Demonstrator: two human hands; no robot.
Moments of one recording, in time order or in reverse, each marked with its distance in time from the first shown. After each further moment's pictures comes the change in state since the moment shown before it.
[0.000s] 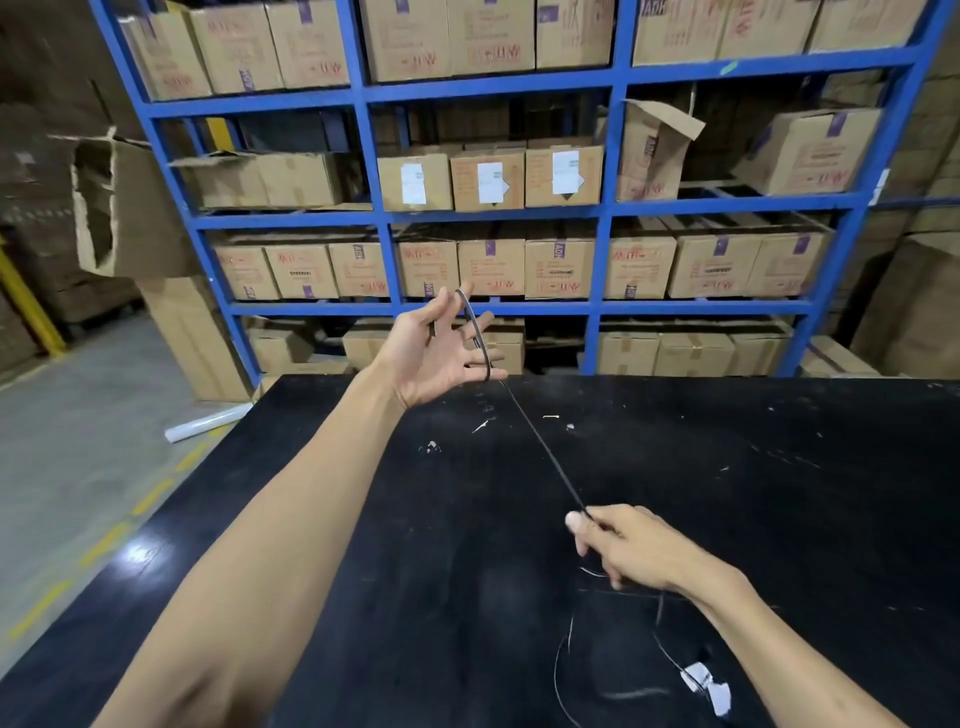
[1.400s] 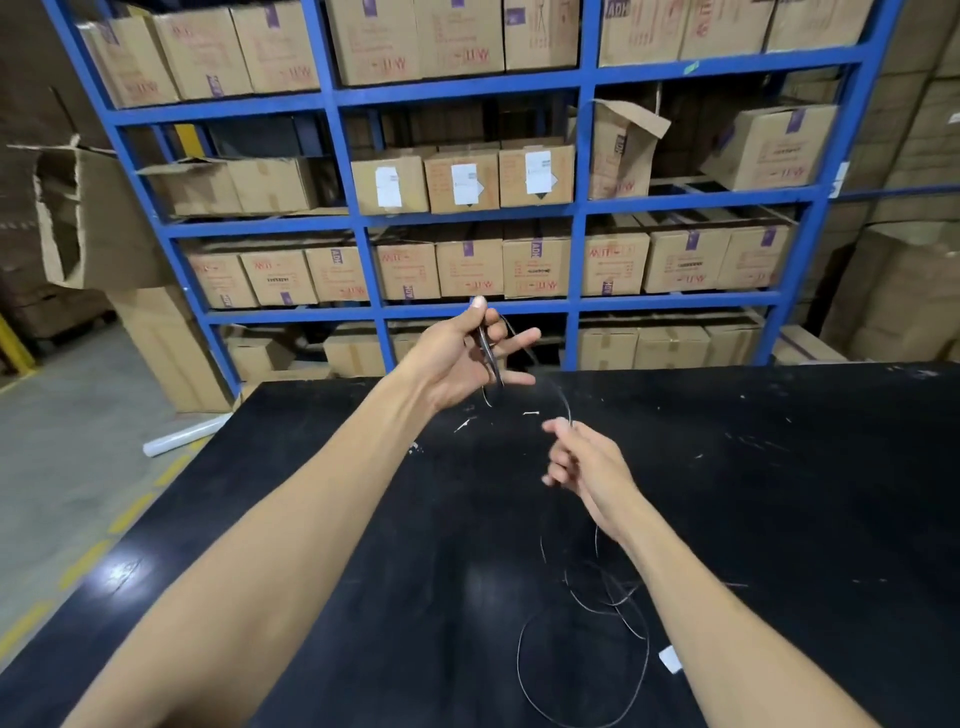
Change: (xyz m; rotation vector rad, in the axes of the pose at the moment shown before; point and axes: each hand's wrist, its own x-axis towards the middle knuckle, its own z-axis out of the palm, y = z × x) left_hand 0.001 -0.033 0.071 0.042 0.085 0.018; right_hand 0.042 -0.021 -0.003 1.180 0.268 -0.141
